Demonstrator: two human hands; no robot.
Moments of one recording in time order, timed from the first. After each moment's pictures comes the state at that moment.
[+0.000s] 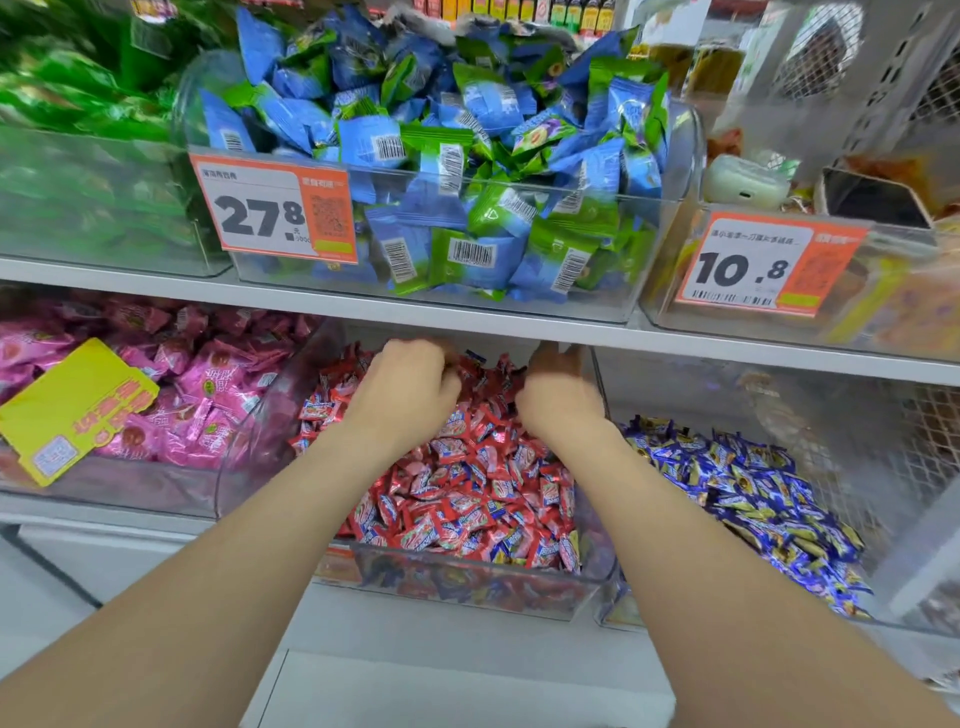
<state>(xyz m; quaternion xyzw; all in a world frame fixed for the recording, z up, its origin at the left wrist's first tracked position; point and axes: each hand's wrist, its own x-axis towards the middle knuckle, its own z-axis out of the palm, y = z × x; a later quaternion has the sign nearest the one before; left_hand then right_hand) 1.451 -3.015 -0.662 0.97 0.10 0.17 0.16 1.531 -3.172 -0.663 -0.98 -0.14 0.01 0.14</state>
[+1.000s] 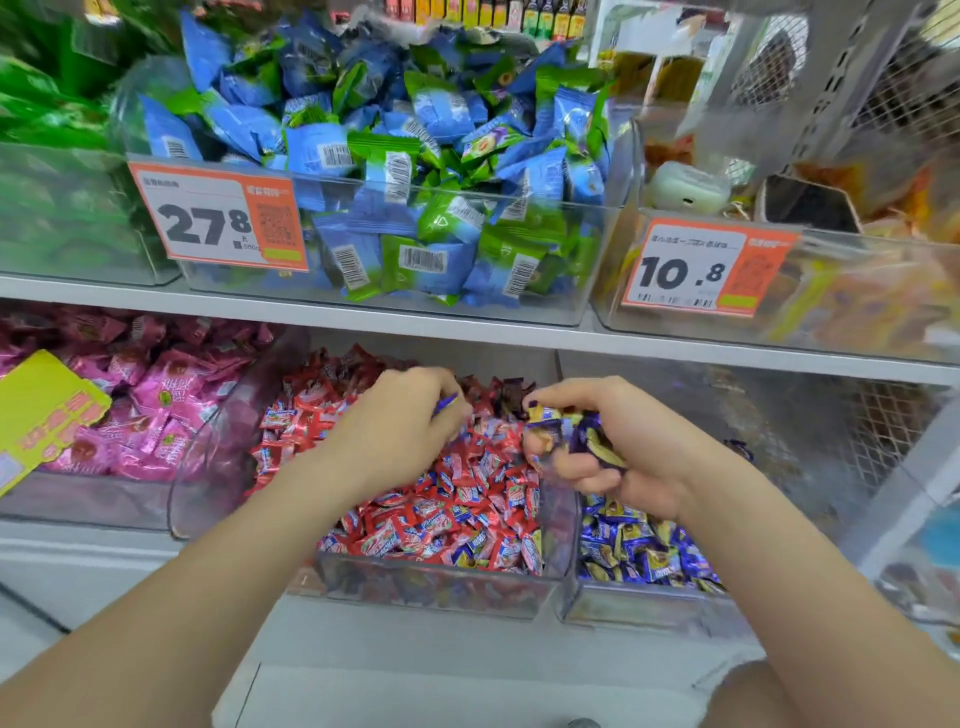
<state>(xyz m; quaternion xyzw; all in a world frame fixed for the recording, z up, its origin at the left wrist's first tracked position) 1.427 -3.052 -0.651 0.96 0.04 0.09 0.24 1.482 -3.276 -0.612 -0.66 -0.09 0.39 0.63</state>
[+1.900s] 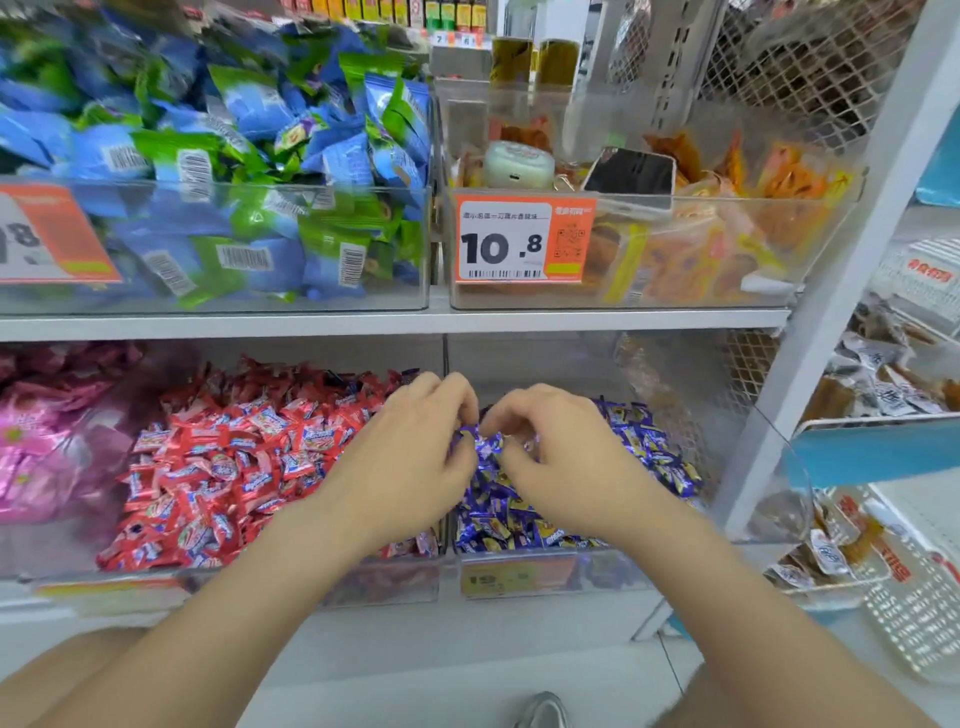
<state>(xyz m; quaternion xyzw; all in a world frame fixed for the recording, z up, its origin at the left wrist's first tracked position) 1.422 -3.173 -0.647 0.96 -0.11 0.13 0.22 1.462 -3.359 -0.641 -0.92 -0.29 -0.02 0.28</state>
